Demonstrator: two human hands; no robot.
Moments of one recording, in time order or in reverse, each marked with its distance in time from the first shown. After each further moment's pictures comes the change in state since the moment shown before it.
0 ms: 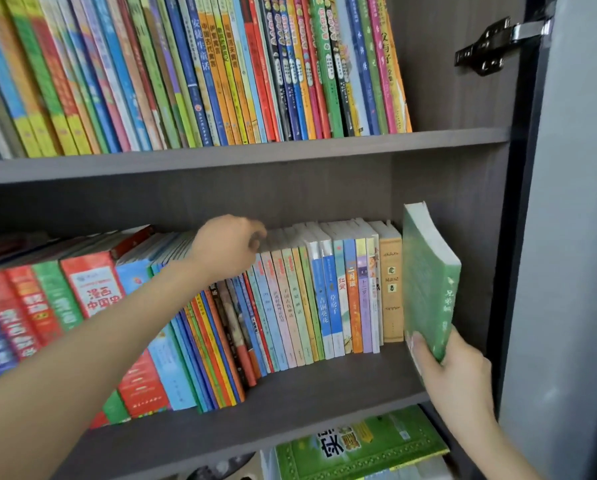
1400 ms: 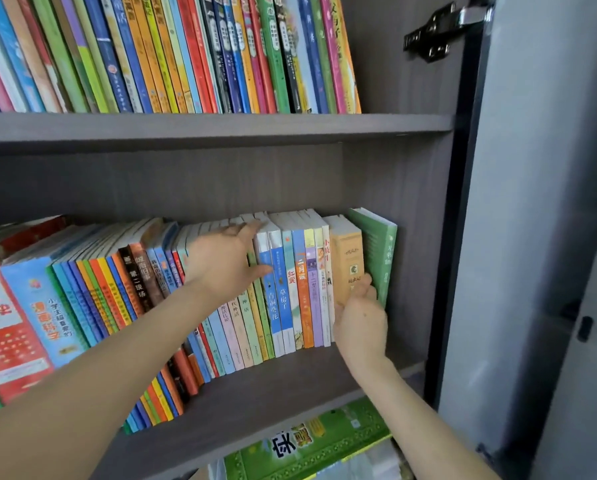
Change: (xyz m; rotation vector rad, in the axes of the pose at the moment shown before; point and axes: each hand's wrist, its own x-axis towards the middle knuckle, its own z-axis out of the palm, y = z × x) left_hand 0.005 0.063 0.051 0.124 0.132 -0.017; right_hand 0.055 0.004 0.079 -0.442 0.003 -0.018
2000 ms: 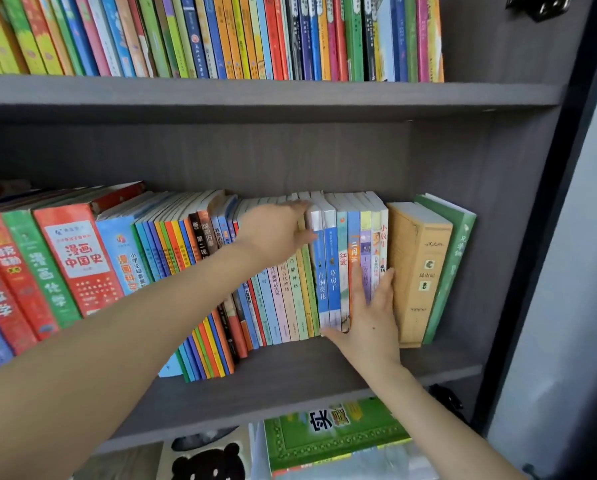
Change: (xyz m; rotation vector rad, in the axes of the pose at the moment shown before) left_hand 0.005 -0.016 -0.008 -0.239 -0.117 0.018; right_hand -0.036 -0.025 0.022 0.142 -0.283 -0.256
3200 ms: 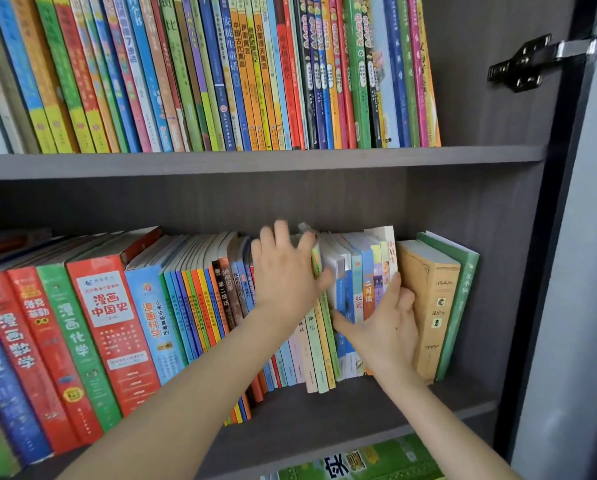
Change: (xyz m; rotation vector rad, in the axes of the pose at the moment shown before) left_hand -0.021 0.016 -0.006 0.122 0.261 -0.231; right_hand 0.029 -0.044 -0.051 0.075 0.211 0.280
